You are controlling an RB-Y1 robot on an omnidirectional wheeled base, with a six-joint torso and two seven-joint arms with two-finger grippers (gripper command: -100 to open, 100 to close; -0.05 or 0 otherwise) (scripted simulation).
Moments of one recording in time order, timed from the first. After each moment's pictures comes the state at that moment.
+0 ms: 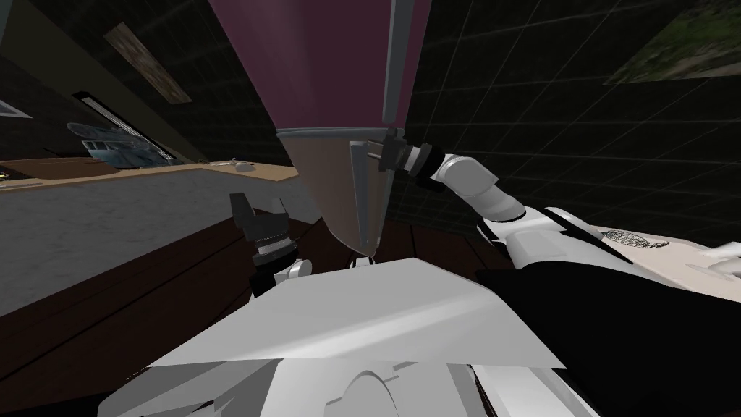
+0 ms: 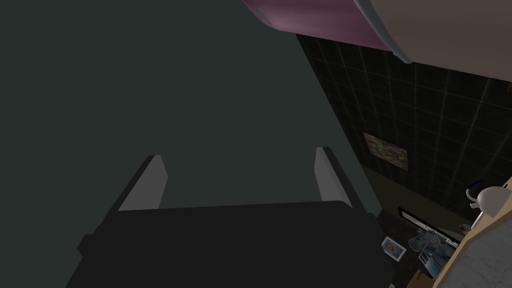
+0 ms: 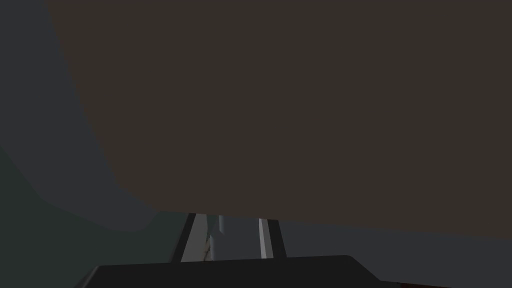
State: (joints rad) left arm 0.46 -0.01 0.00 -2.27 0.12 -0.61 -0.14; right arm -0.68 -1.20 0.24 -2.15 1.41 -0.32 0.12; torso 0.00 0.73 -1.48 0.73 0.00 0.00
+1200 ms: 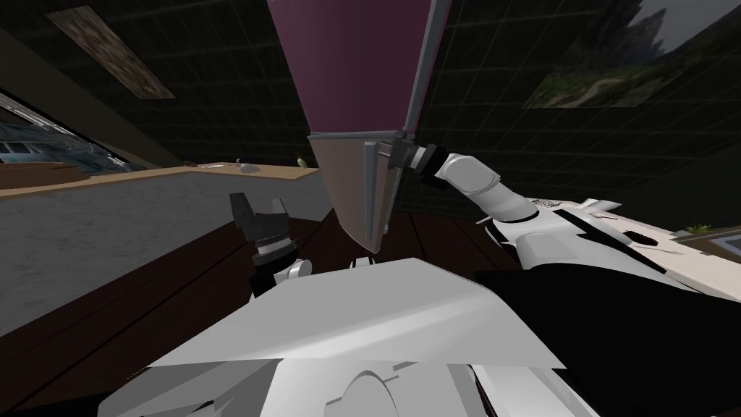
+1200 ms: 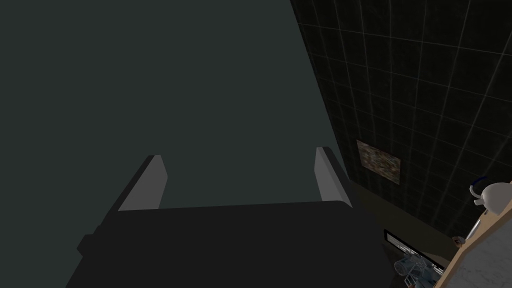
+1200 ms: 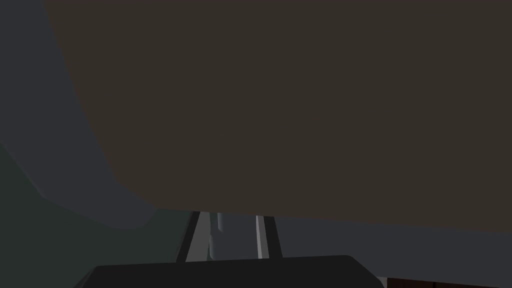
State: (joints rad) left arm 0.46 -0.01 0.00 -2.27 0.12 -0.61 -0.14; right arm -0.63 -1.26 0.21 -2.04 1.43 -0.30 0.13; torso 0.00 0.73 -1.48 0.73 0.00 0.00
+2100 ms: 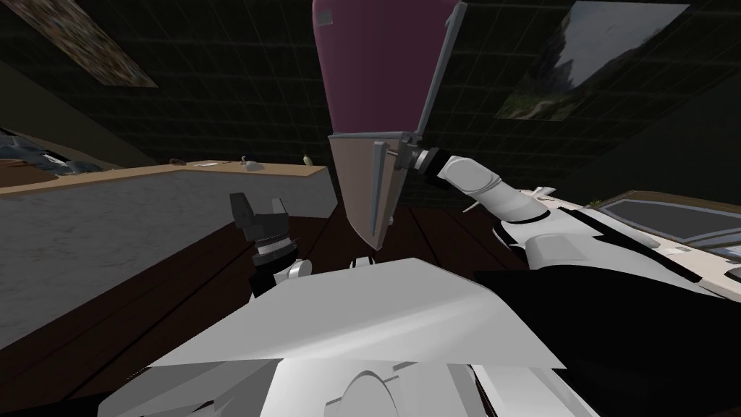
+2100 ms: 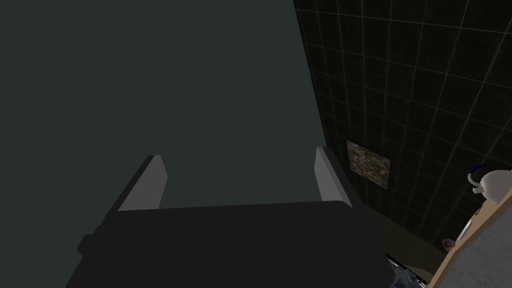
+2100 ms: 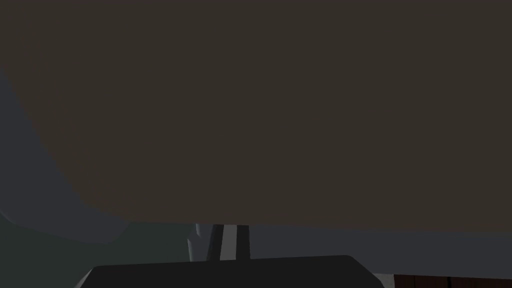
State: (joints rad) left arm 0.46 -0.01 0.00 -2.27 0.12 -0.61 -0.14; right arm -0.59 -1.30 0.21 -1.96 1.47 -0.28 0.10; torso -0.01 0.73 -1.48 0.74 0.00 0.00
